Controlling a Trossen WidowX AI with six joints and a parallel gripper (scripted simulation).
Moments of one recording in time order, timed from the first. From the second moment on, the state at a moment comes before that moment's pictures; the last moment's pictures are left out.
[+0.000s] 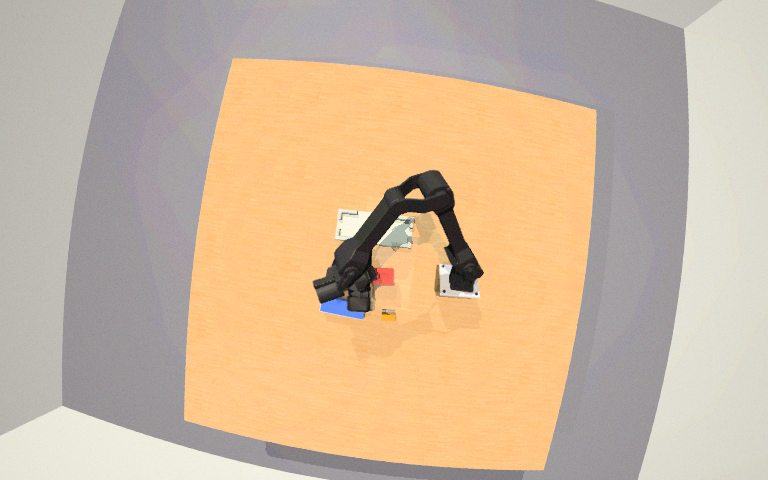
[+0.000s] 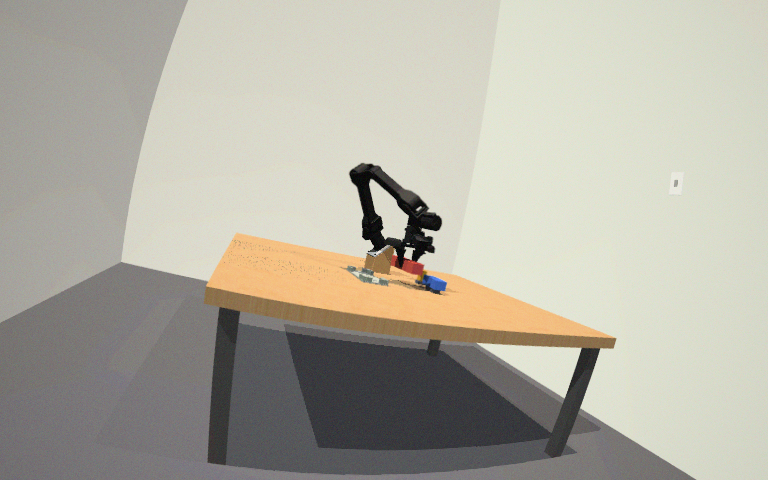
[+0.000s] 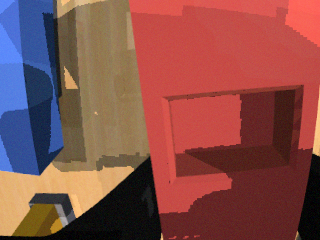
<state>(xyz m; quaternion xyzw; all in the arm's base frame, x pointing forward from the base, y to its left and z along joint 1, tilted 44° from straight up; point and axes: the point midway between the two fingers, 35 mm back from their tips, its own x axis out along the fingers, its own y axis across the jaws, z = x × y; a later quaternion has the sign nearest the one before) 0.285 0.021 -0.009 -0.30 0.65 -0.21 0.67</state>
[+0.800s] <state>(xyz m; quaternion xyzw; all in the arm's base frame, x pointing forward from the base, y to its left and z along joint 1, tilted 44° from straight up) 0.274 0.064 0.044 -0.30 0.65 -0.23 0.66</state>
